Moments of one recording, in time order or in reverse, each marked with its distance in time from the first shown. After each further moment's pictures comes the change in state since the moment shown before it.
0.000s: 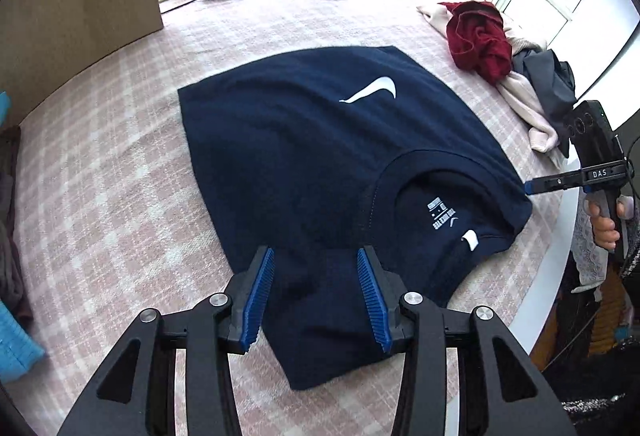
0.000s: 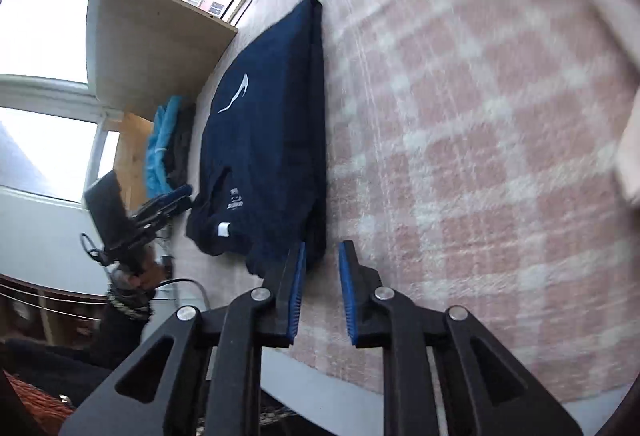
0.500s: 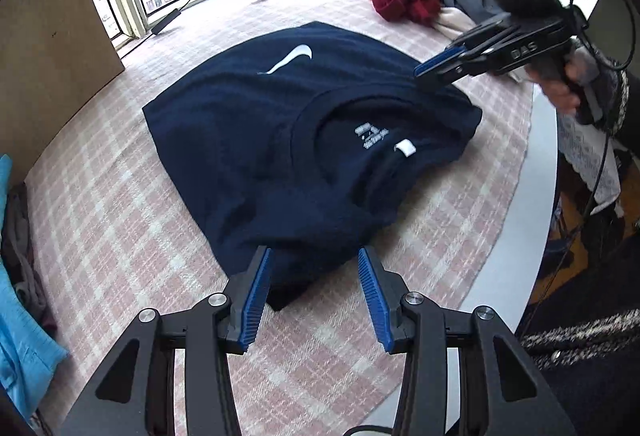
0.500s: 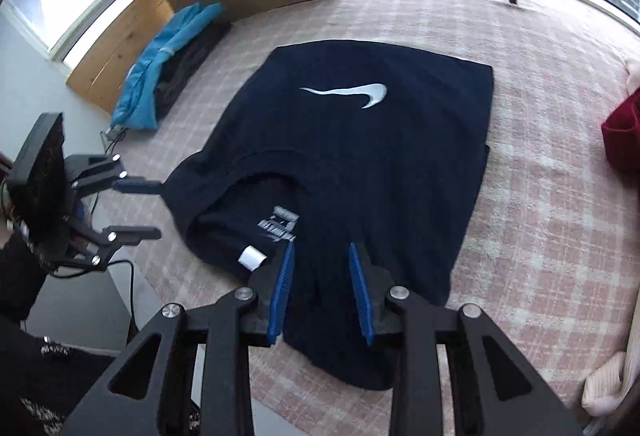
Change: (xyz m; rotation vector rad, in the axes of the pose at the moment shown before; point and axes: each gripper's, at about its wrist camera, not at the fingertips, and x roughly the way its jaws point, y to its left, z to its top) left arm -0.019 -0.044 -0.053 0.261 0.017 0.043; right arm 0.068 0.128 0.018 -0.556 0.113 -0.195
